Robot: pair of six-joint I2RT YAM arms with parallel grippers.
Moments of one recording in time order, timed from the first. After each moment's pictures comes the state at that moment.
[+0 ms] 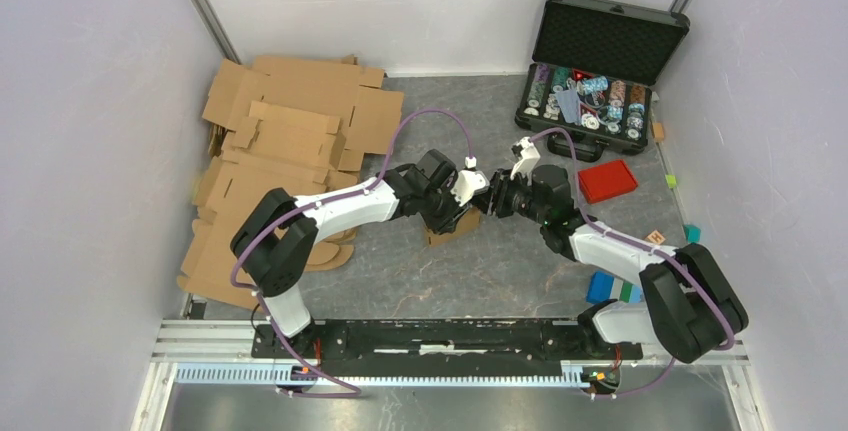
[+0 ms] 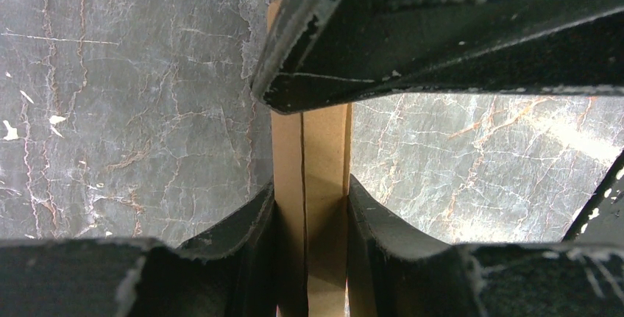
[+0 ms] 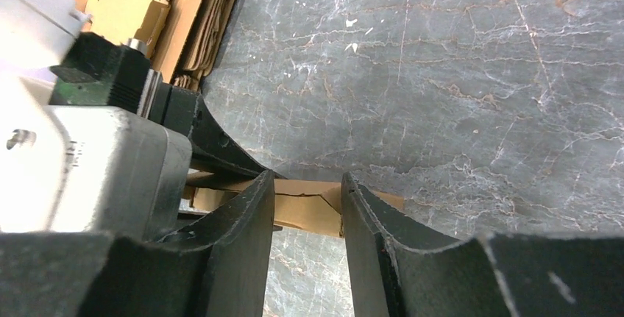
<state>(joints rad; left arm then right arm) -0.83 1.75 1.15 -0.36 0.25 0.21 0.48 1.30 0.50 0.44 -0.33 0.51</state>
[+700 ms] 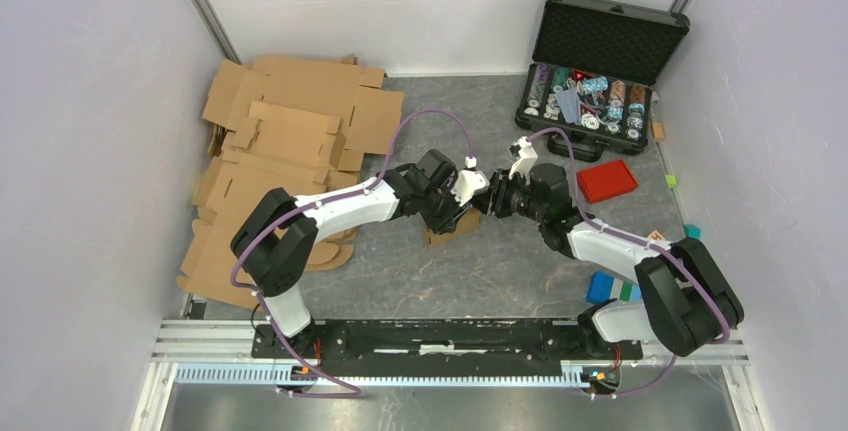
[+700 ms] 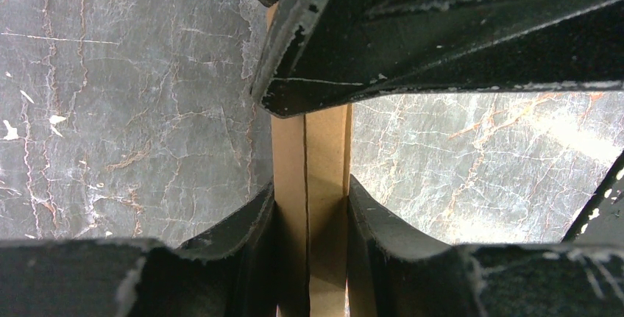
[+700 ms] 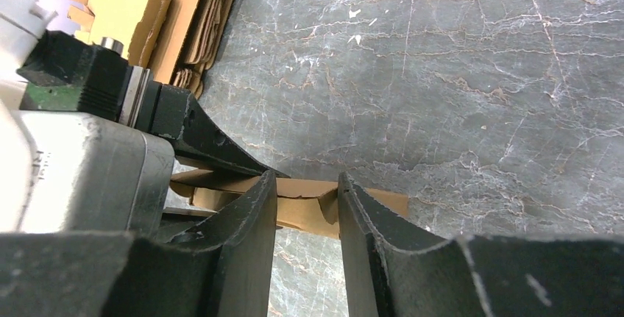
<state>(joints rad) -0.83 1.75 1.15 -0.36 0.25 0.21 0.47 1.34 0.51 0.44 -0.37 0.53</state>
